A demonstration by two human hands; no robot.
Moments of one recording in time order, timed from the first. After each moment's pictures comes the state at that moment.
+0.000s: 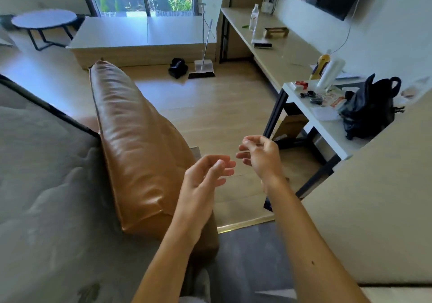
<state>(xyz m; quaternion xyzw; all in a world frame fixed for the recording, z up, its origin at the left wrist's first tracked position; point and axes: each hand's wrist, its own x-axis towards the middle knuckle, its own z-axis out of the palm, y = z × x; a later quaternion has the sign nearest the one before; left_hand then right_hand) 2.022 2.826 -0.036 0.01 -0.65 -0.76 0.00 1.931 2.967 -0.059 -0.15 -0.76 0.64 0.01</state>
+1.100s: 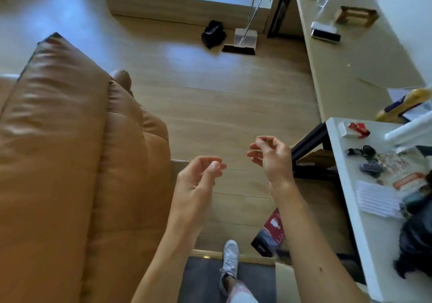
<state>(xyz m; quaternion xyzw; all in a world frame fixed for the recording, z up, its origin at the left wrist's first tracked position) 1.627 2.938 -0.087 0.23 -0.67 -0.70 0.06 1.496 3.069 -0.138 -0.14 -0.75 0.64 -0.12</state>
